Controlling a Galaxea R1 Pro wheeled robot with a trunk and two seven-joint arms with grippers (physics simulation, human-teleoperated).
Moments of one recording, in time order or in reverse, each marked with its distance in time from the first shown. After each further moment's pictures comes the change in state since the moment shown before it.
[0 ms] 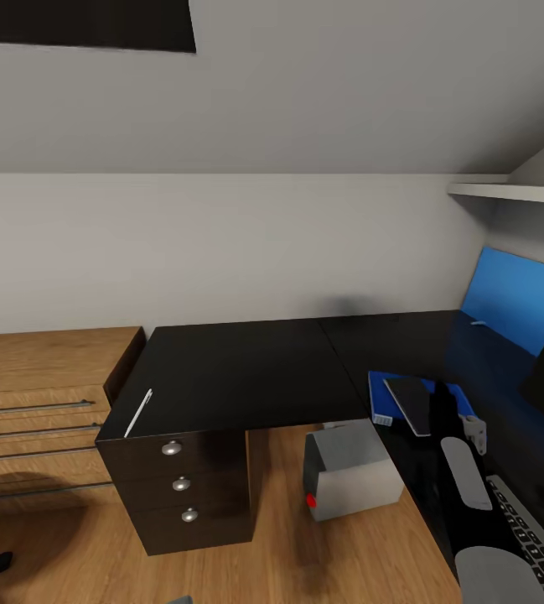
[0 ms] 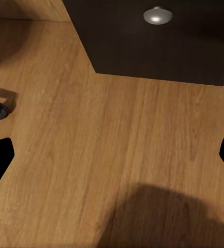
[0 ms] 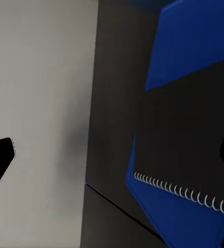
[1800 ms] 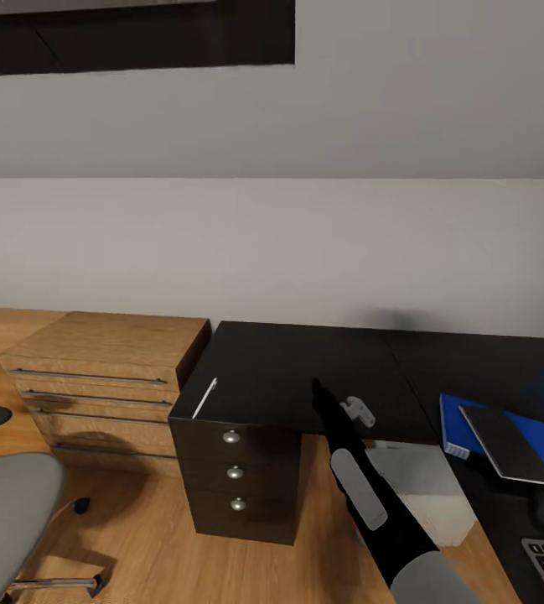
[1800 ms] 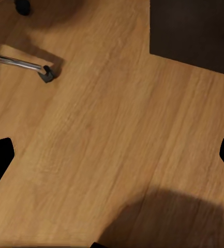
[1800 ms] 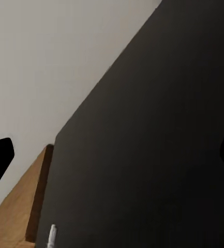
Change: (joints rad) left arm 0.000 -0.019 -0.002 0.034 0.001 0.004 0.002; right arm 0.009 0.098 0.621 0.076 0.237 -0.051 -0.028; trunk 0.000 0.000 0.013
